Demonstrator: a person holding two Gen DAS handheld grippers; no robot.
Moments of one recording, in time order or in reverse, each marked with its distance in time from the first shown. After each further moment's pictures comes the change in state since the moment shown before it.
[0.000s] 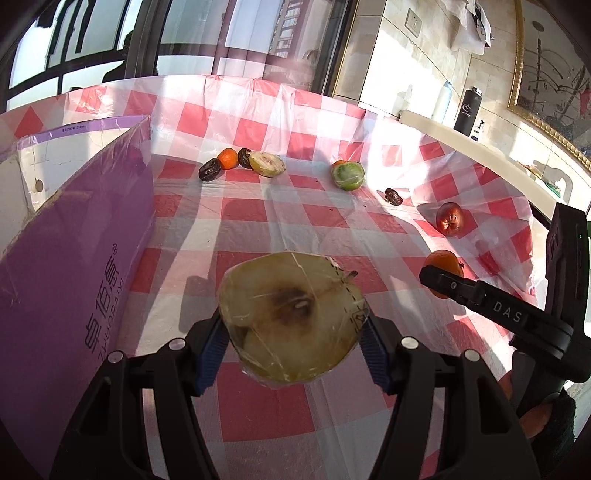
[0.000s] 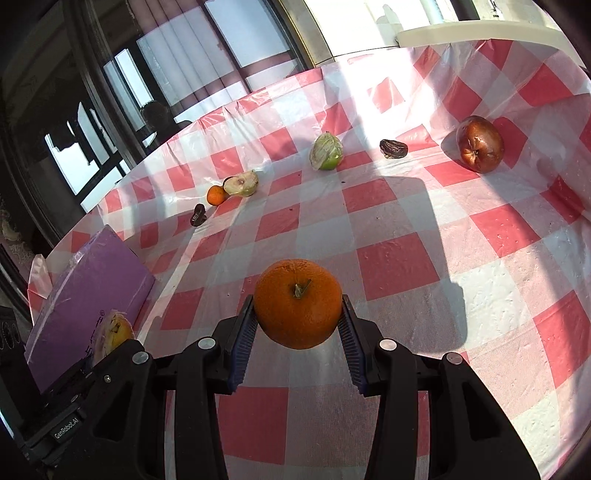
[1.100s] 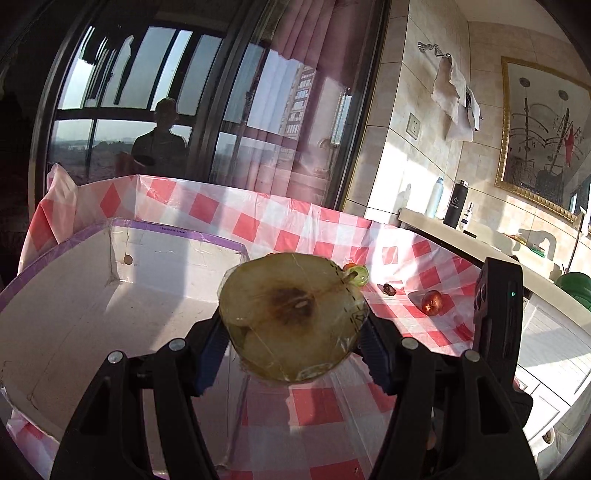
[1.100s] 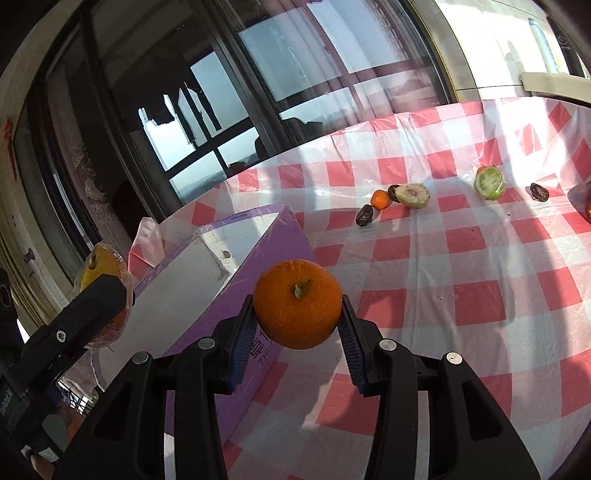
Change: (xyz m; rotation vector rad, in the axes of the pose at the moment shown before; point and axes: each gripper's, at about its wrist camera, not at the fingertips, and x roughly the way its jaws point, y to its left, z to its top) left arm -0.172 0.058 0.017 -0.064 -0.343 0.035; right arm -0.031 0.164 -0.016 -0.203 -0.040 0.347
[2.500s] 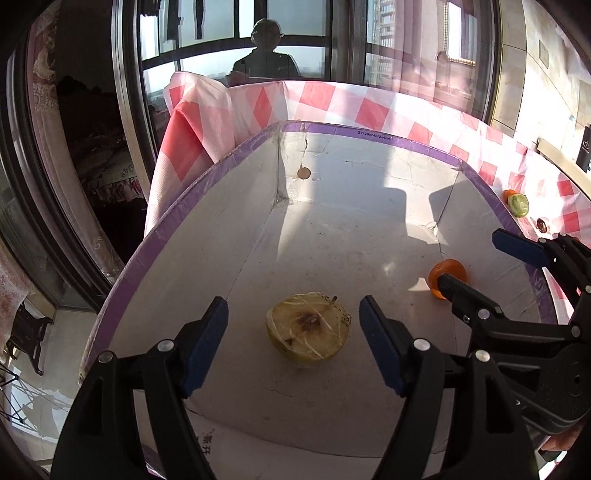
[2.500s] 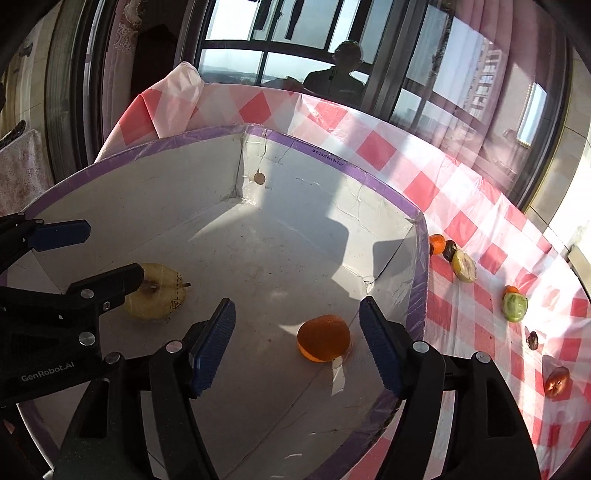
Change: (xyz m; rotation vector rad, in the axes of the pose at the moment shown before) left arm 0.035 0.150 -0.006 0.014 0.377 0.458; right arm 0.118 0.129 -0.020 -0.605 0.206 -0.304
